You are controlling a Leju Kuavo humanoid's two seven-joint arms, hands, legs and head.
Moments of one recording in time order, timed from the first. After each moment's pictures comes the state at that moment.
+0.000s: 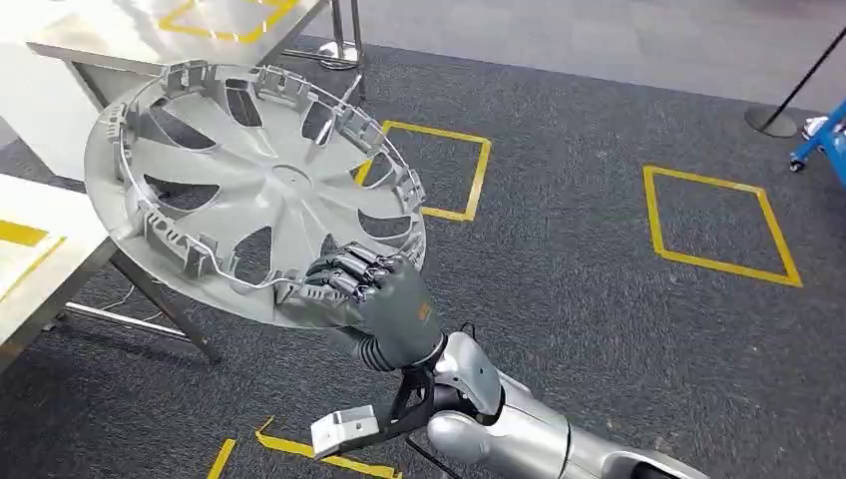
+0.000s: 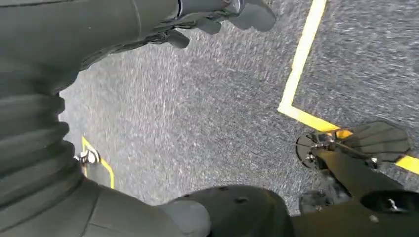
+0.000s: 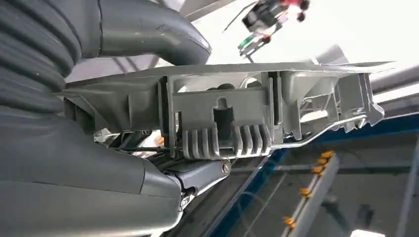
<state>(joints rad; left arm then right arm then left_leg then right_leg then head) -0.06 -0.13 0.93 -0.20 -1.21 0.06 0.04 -0.20 -0.12 0.67 -1.65 0.99 -0.27 -0.05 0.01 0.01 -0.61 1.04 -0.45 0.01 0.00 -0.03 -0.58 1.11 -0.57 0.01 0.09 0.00</state>
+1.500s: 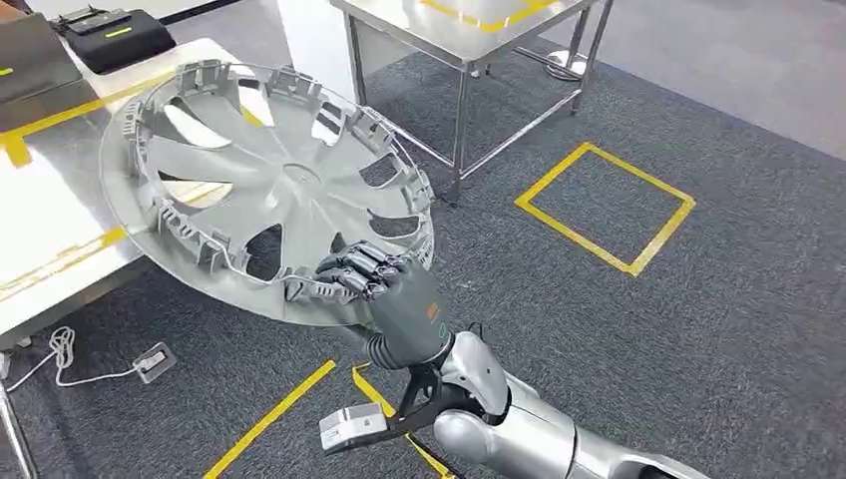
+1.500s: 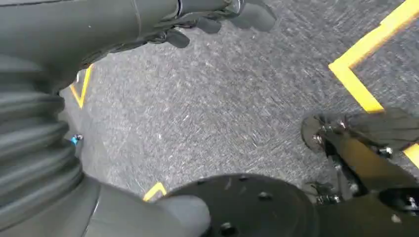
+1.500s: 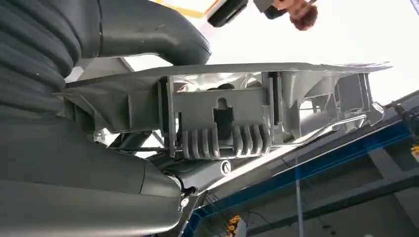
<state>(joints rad) -0.06 -0.13 0.93 -0.20 -1.22 0.04 0.03 -0.18 -0.12 0.65 -1.66 0.99 -0.27 -0.05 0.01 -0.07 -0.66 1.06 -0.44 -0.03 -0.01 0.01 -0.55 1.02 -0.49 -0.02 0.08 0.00</state>
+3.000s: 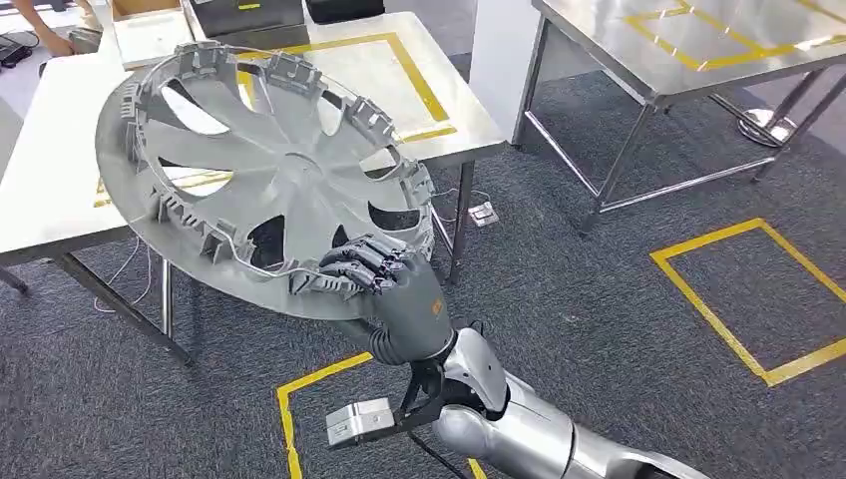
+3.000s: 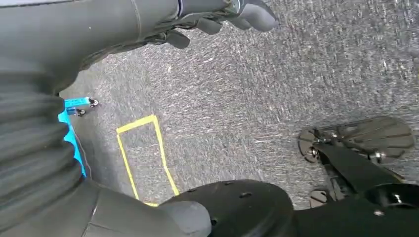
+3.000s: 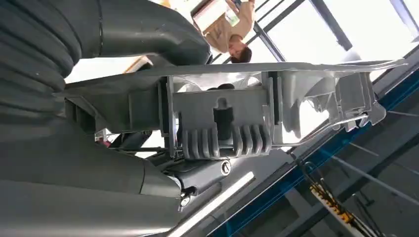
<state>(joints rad) -0.07 -0.13 0.93 -0.19 -1.22 0.04 0.06 -0.18 -0.12 0.63 -1.66 0.95 -0.31 -0.09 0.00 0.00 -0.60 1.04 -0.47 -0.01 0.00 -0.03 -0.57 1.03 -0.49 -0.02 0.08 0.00</state>
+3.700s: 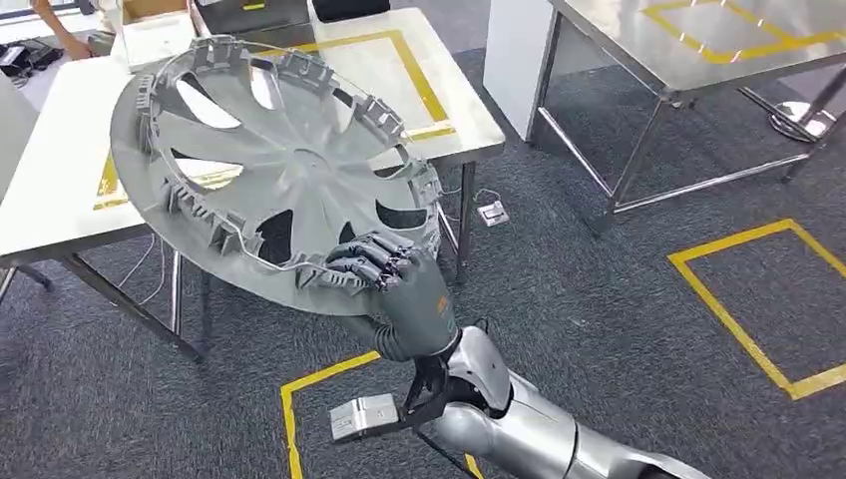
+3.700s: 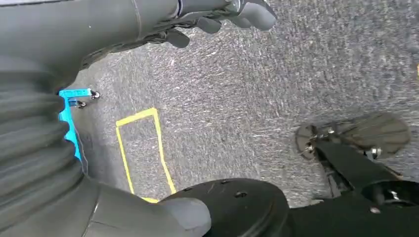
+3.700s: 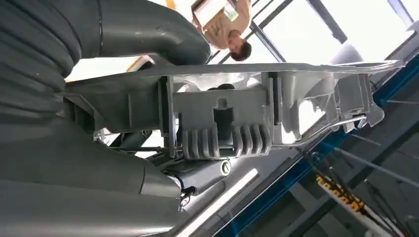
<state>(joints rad) -0.07 -0.12 0.93 -0.20 -1.23 0.03 0.06 -0.19 -0.12 0.63 -1.66 0.95 -0.32 -0.09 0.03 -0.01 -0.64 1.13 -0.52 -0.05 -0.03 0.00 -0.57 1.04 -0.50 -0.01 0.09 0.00</state>
